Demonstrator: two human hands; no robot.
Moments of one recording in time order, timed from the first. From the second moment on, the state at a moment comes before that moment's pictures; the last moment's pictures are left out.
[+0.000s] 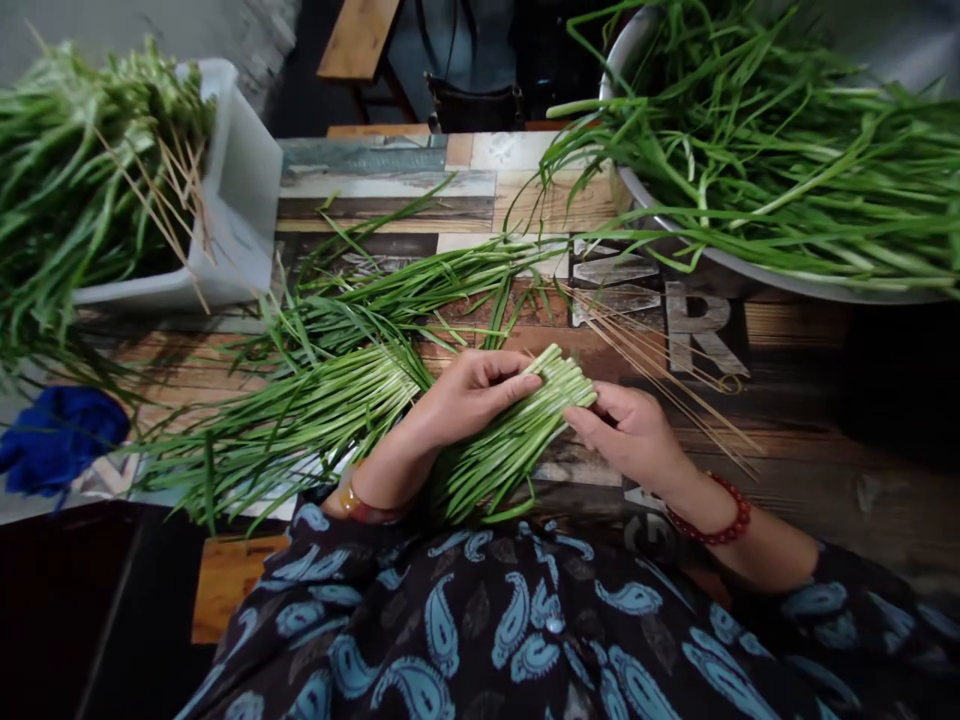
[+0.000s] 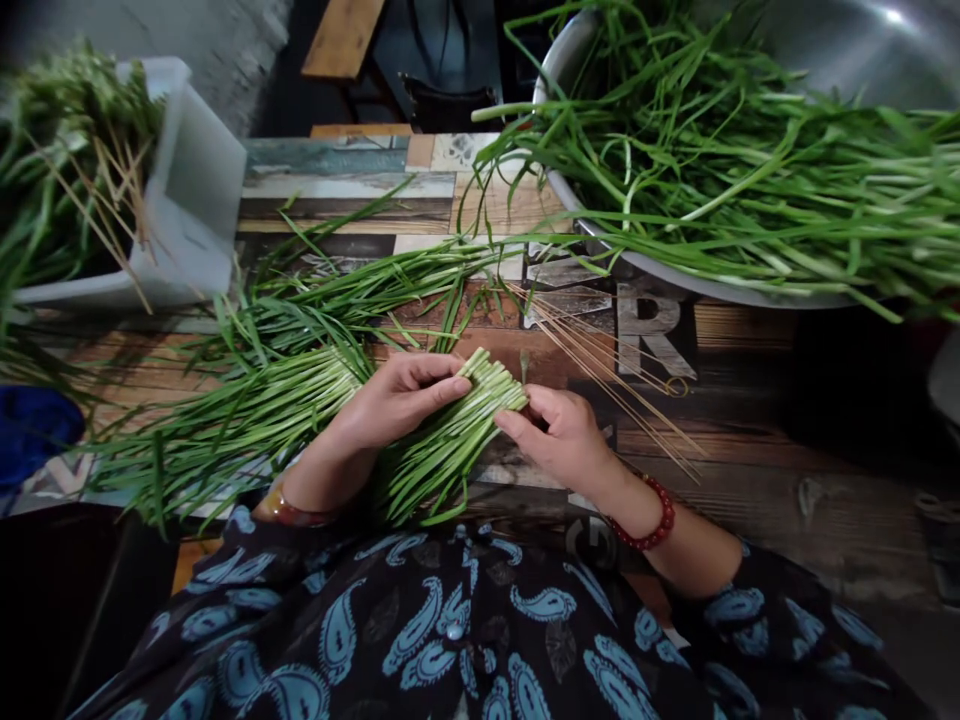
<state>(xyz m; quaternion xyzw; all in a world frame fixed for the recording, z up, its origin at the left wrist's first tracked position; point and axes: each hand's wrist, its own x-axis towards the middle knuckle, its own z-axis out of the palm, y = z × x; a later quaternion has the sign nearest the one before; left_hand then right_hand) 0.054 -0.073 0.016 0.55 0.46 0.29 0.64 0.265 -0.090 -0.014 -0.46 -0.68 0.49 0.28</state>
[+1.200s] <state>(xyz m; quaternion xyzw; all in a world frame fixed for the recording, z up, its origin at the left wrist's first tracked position) 0.061 -0.092 0.025 0.44 0.45 0.29 0.72 0.295 -0.073 -0.016 -0.34 -0.80 0.39 0.31</state>
